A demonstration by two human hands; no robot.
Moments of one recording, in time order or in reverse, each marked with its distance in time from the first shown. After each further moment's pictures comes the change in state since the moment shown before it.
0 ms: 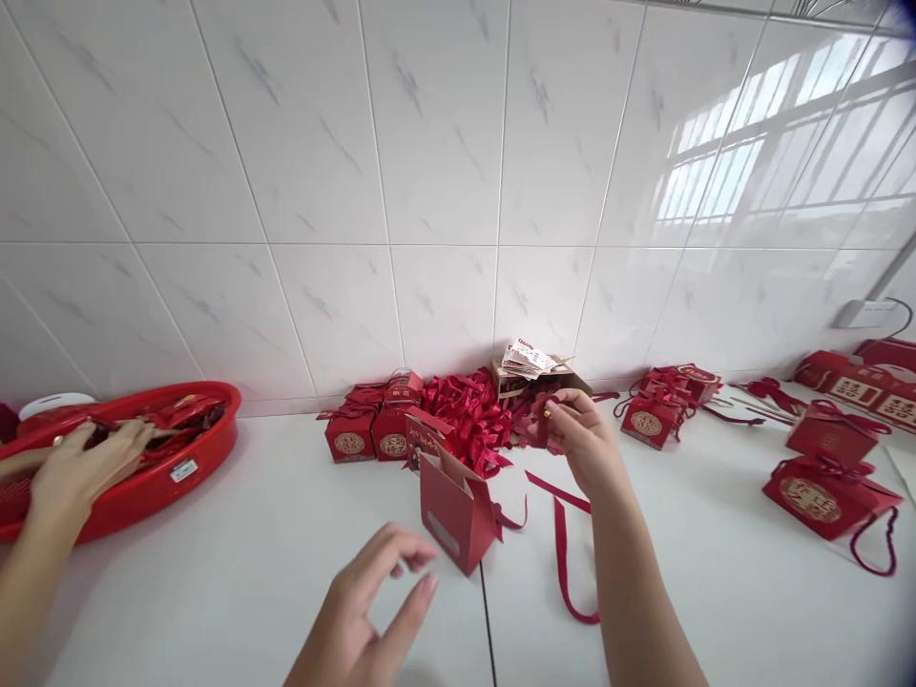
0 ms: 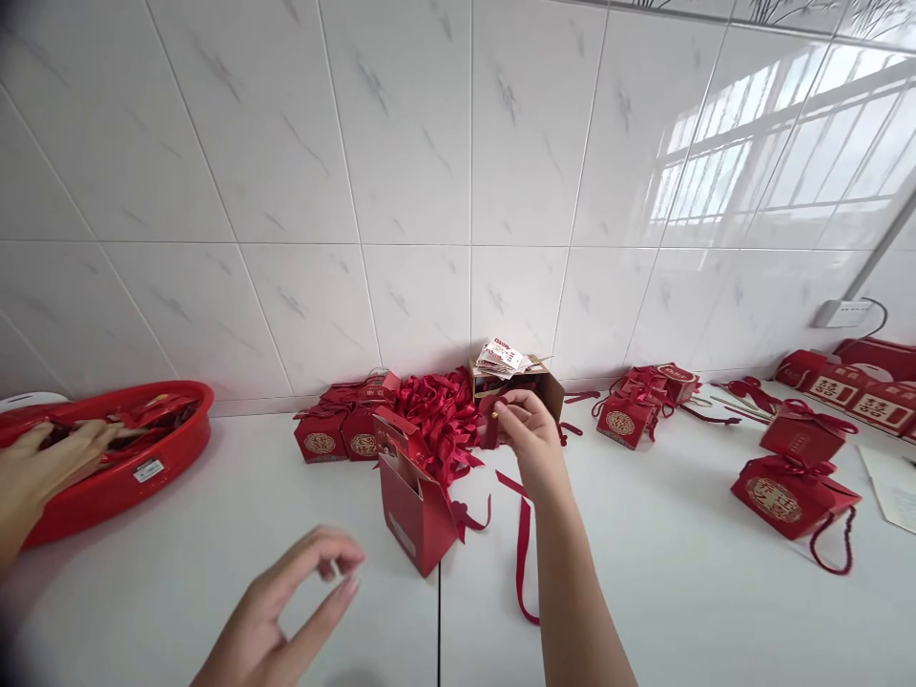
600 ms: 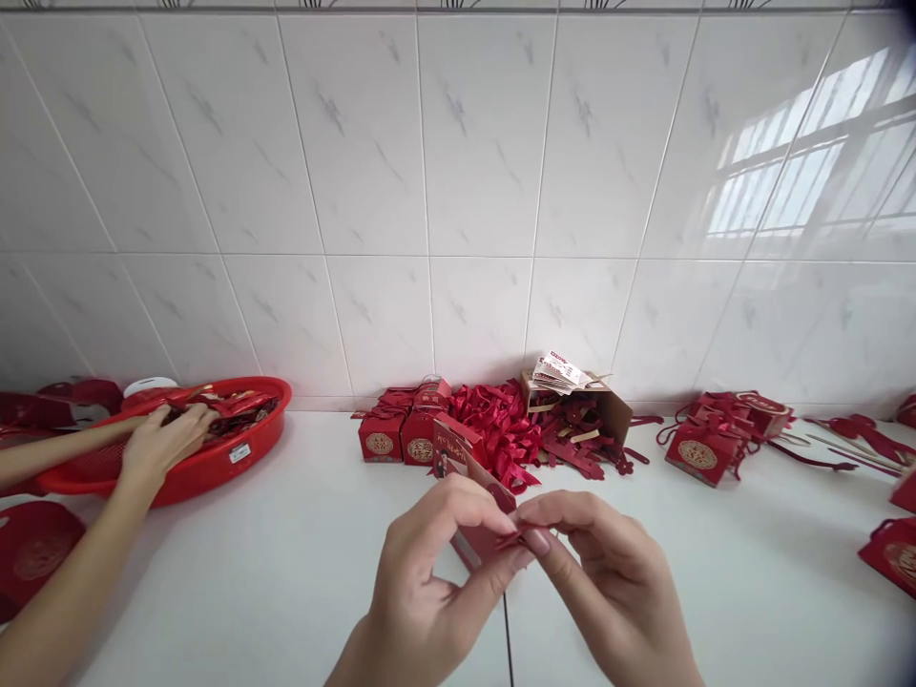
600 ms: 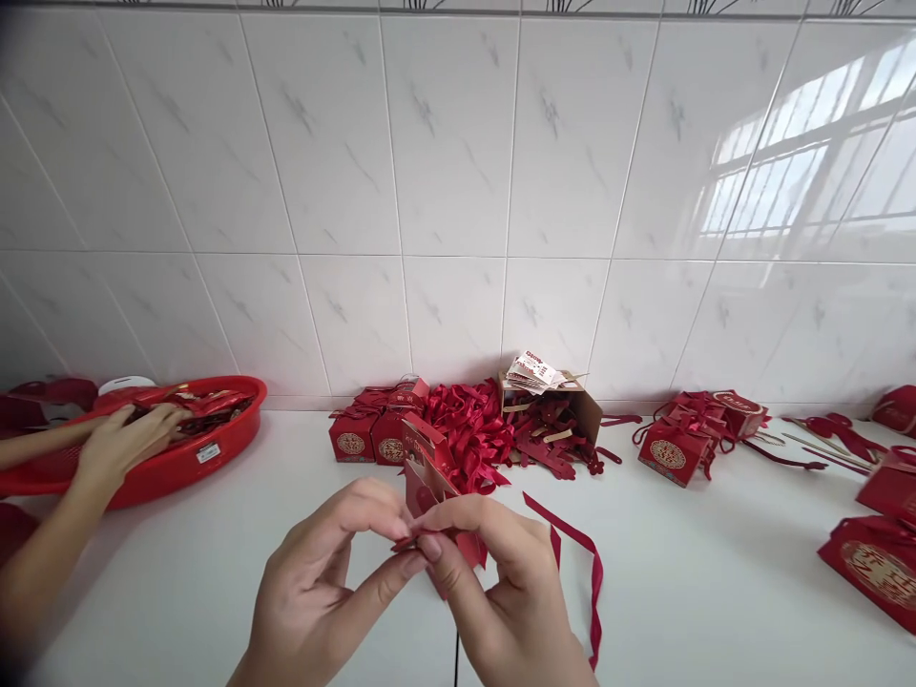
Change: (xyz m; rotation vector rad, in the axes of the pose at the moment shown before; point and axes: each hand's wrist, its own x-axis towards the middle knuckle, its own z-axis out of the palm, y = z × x) left_hand 0.033 0.044 0.018 -0.299 0.109 0.440; right_hand -0.093 -0.021 0.053 -0.419 -0.350 -0.458
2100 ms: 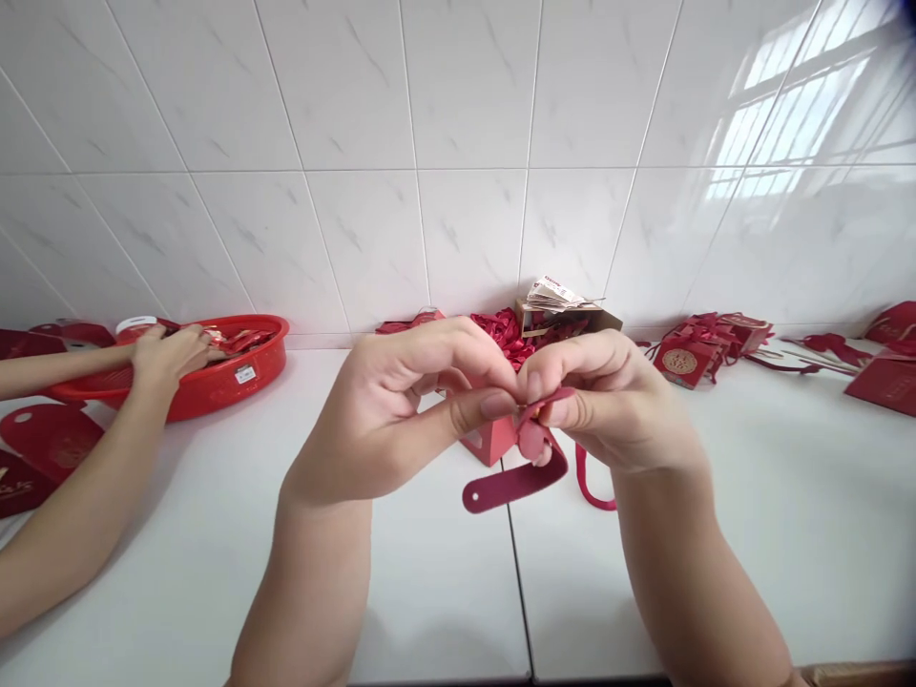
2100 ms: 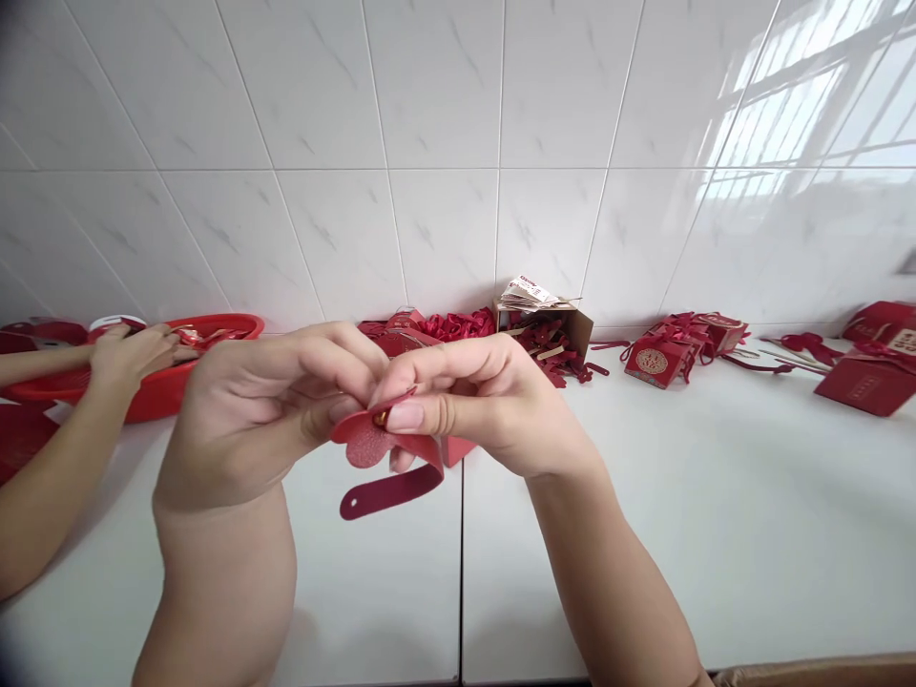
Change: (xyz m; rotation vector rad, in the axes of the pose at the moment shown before) left_hand -0.013 0.028 -0.019 -0.238 -0.313 0.077; right_hand -0.011 -0.011 -0.008 0.610 -0.483 0.140
